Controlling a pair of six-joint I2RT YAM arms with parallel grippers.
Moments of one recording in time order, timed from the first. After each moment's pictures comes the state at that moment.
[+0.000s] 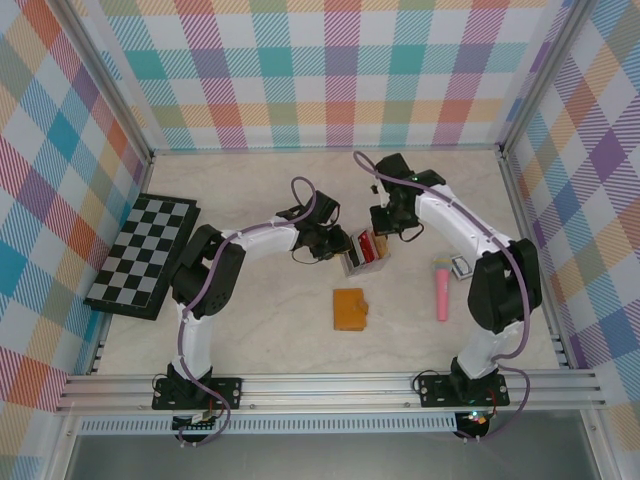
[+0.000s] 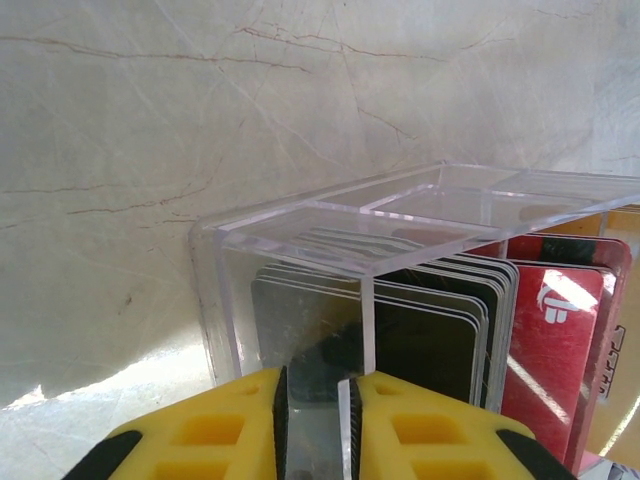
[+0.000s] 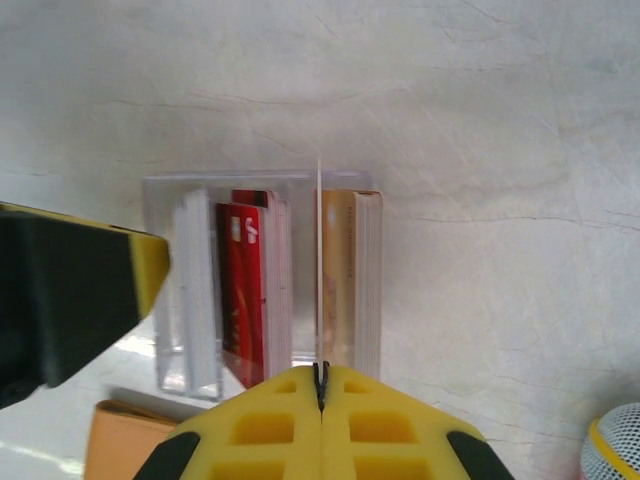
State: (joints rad) left arm -0.66 2.04 1.40 -0.34 0.29 -0.94; right arm 0.44 1.74 1.50 -0.98 -0.03 0.20
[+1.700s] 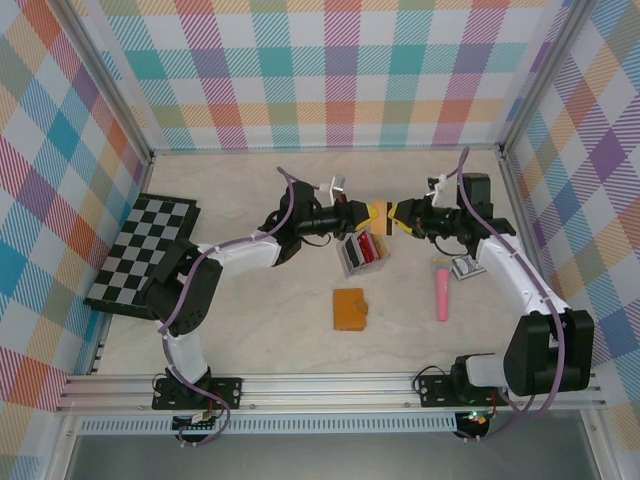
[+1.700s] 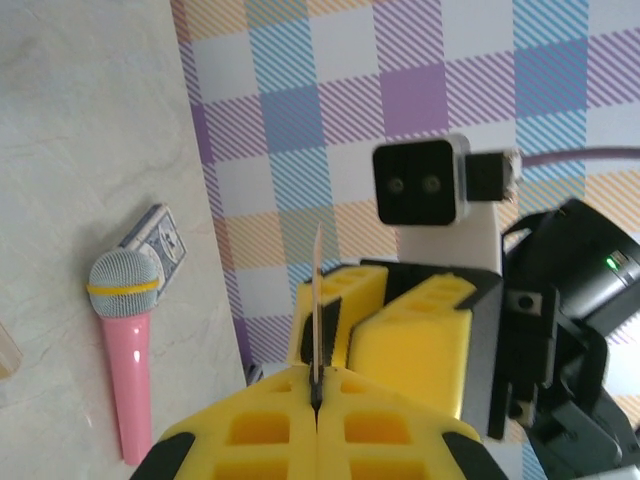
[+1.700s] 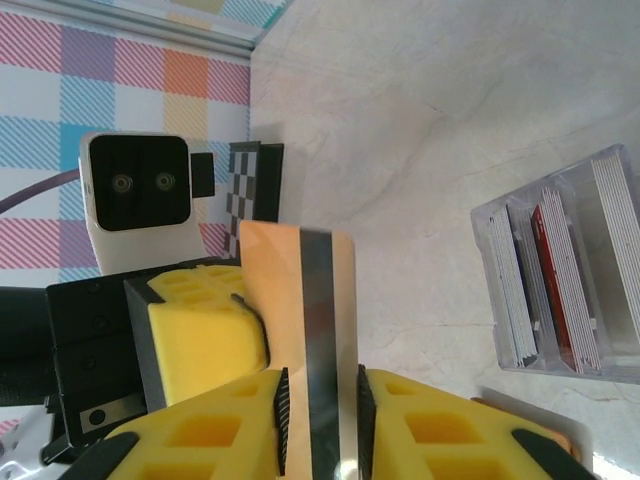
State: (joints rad) left arm -0.66 1.84 1.15 0.57 0.70 -1.30; right arm 0.09 1.33 0.99 -0.36 -0.88 0.72
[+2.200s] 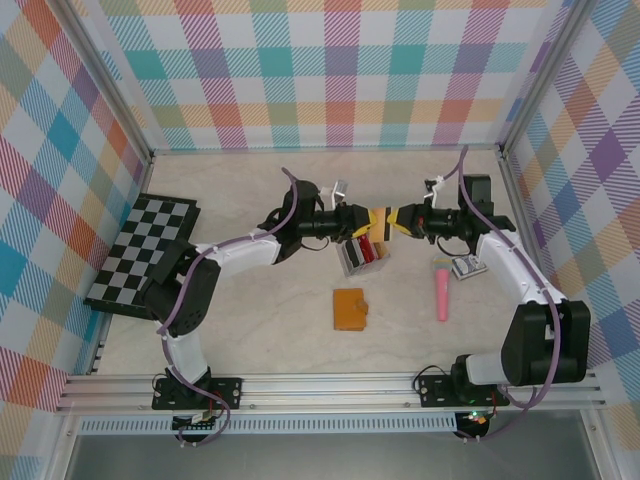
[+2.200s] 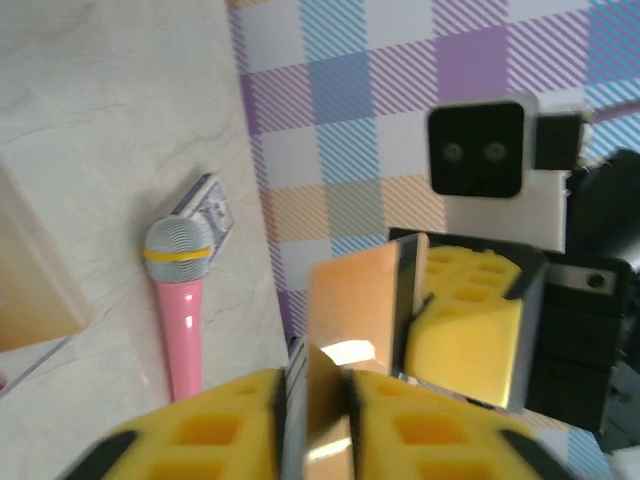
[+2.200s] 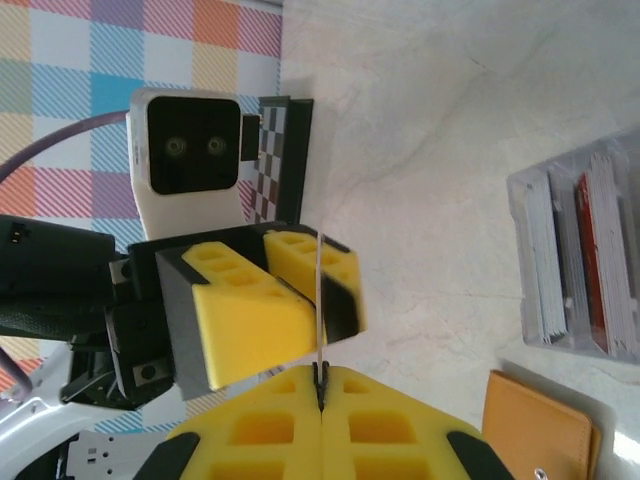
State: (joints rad) left arm -0.66 1.83 1.17 0.38 0.69 -1.18; right arm 0.07 1.37 1.00 -0.41 -1.00 0.64
